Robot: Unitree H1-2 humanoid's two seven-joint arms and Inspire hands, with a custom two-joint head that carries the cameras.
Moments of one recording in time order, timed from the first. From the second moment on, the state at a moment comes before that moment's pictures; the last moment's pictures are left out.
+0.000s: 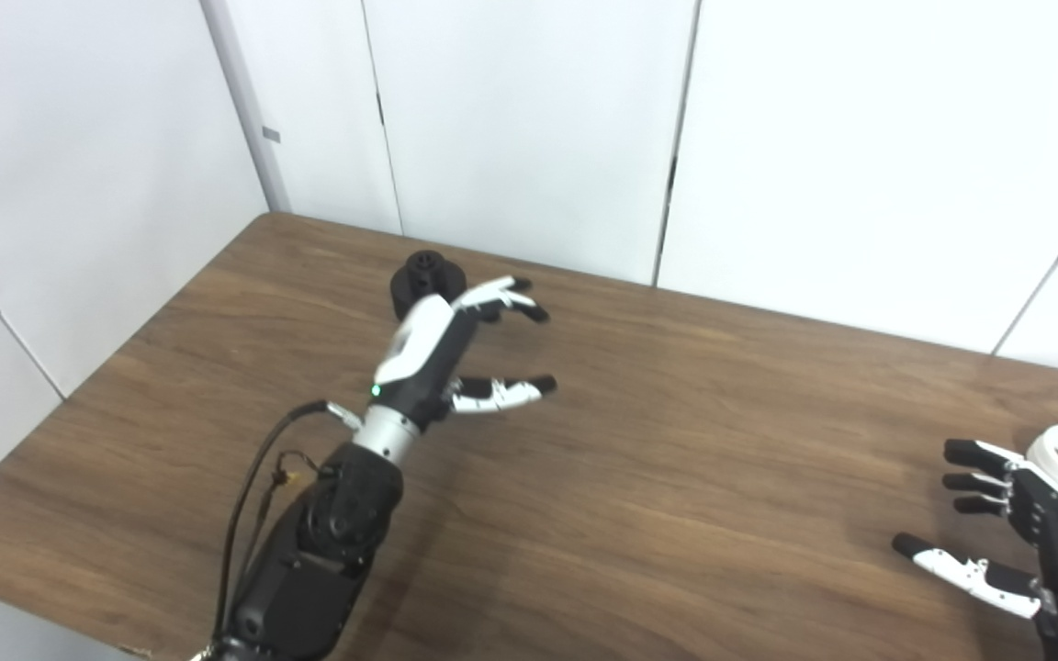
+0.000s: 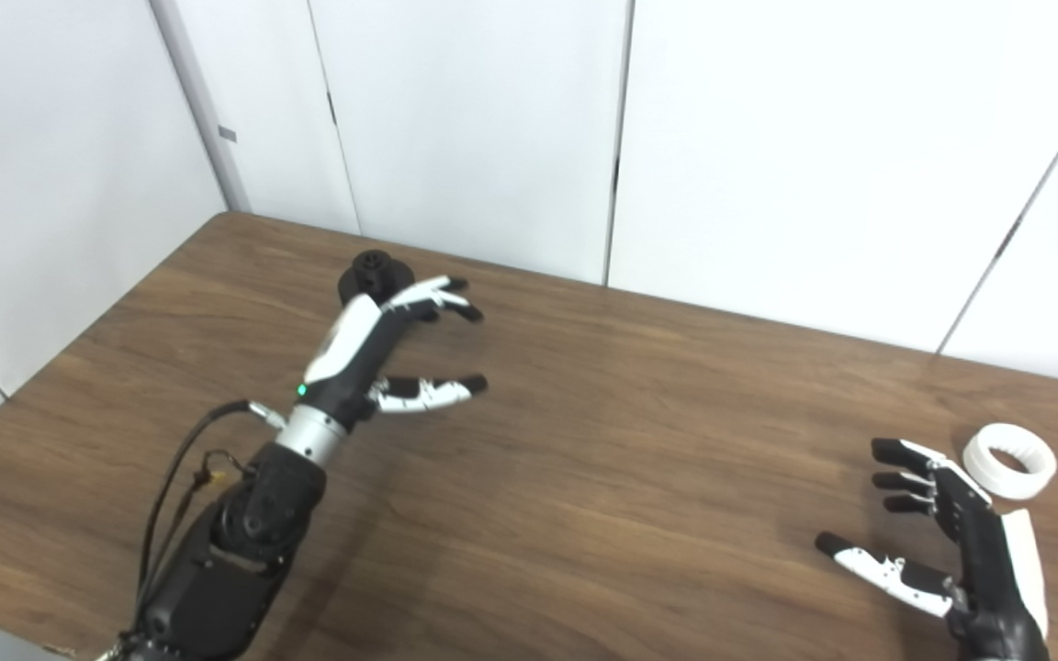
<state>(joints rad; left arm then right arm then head) -0.18 0.29 0.03 -0.02 0.48 -0.11 0.02 -0.04 -0.22 -0.04 0.01 -0.24 -0.17 -0.04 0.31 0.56</state>
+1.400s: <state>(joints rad) -0.34 0.44 0.10 0.10 0.56 0.12 0.11 -0.04 -0.22 -0.05 0.01 -0.23 -0.17 -0.04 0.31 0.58</state>
